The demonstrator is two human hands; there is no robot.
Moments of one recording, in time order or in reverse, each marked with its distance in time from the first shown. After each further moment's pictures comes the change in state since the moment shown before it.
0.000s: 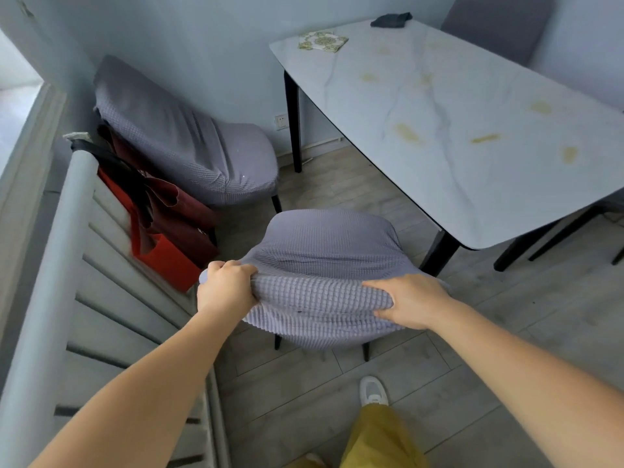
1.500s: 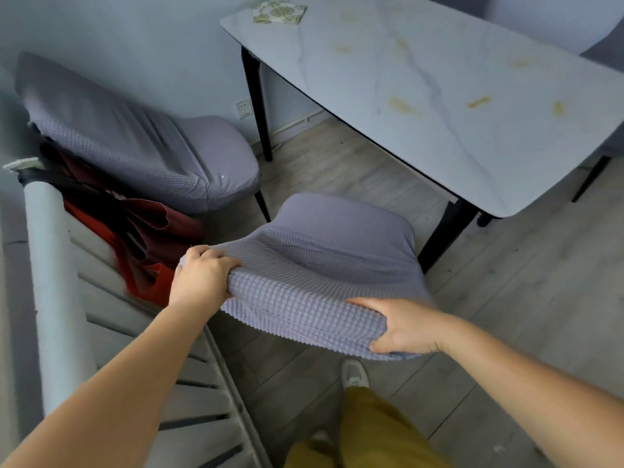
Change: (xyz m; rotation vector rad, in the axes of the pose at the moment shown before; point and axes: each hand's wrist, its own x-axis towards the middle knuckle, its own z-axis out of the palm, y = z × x) left_hand 0.112 -0.125 -0.018 0.115 0.031 0.433; right_hand 0.037 -0.117 0.018 0.544 -0.237 0.099
